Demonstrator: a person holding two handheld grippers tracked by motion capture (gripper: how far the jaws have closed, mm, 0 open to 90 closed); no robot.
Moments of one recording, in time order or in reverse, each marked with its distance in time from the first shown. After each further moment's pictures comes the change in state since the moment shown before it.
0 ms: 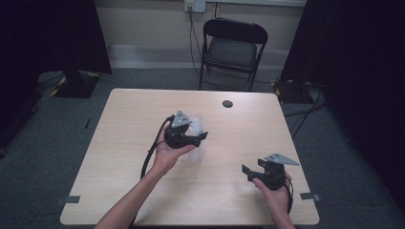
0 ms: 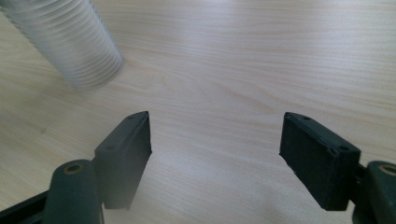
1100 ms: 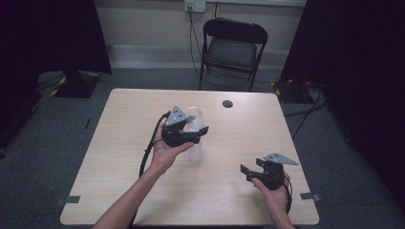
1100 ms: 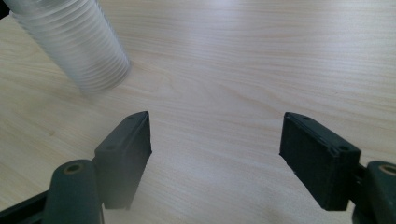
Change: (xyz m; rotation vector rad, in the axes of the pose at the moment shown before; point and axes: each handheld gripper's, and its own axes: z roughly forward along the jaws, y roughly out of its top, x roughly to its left) left arm -0.008 0.019 -0.021 -0.106 -0.018 0.000; right arm 0.003 0.001 0.001 -0.007 0.020 0.002
